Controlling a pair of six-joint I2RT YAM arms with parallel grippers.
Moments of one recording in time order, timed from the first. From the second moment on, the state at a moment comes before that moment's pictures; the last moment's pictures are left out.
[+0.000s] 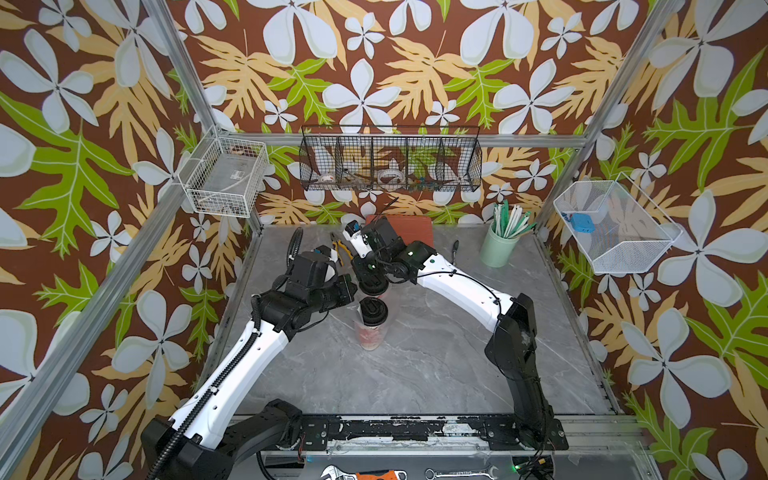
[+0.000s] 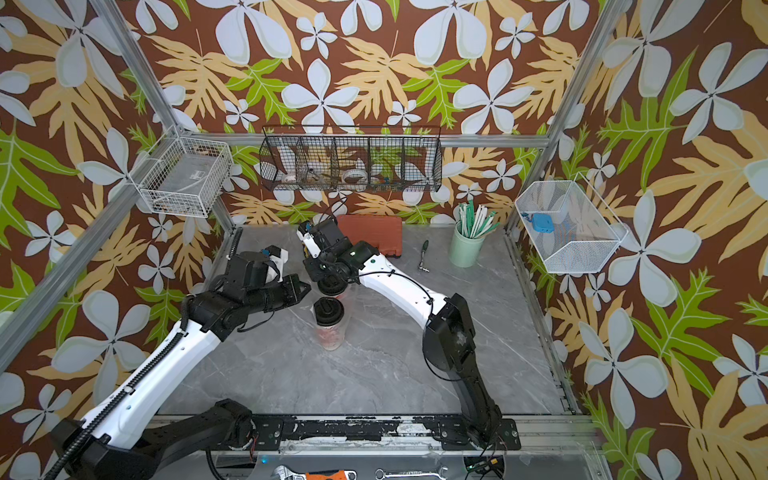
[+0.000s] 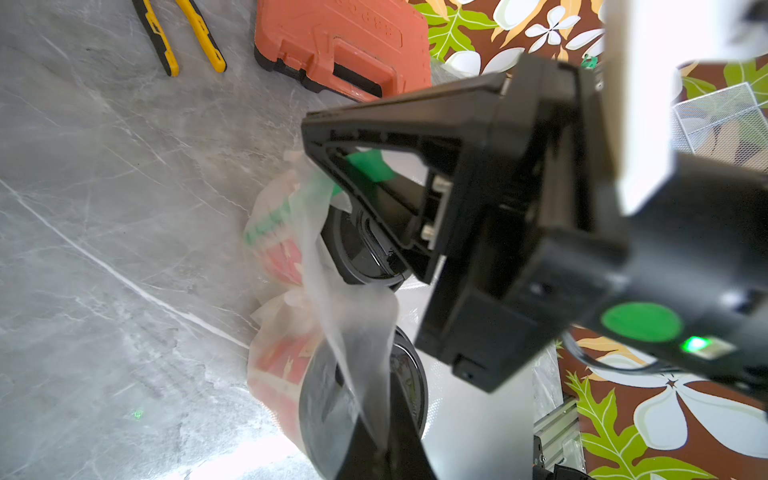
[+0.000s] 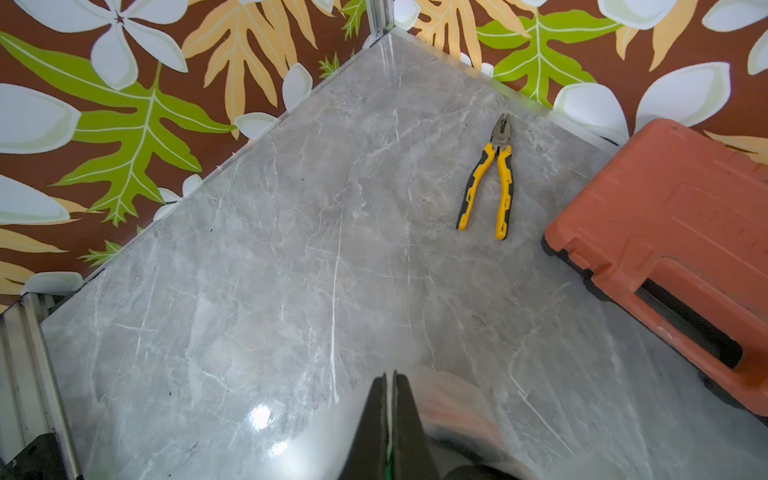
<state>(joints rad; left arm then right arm) -0.41 1.10 1.10 -0.67 0.21 -0.68 0.84 2.13 2.10 -0.66 -0.07 0.11</state>
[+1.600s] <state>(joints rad) -0.41 1.08 1.08 -0.66 0.21 -0.68 -0.07 2.17 2.28 -0.69 0.07 0.13</state>
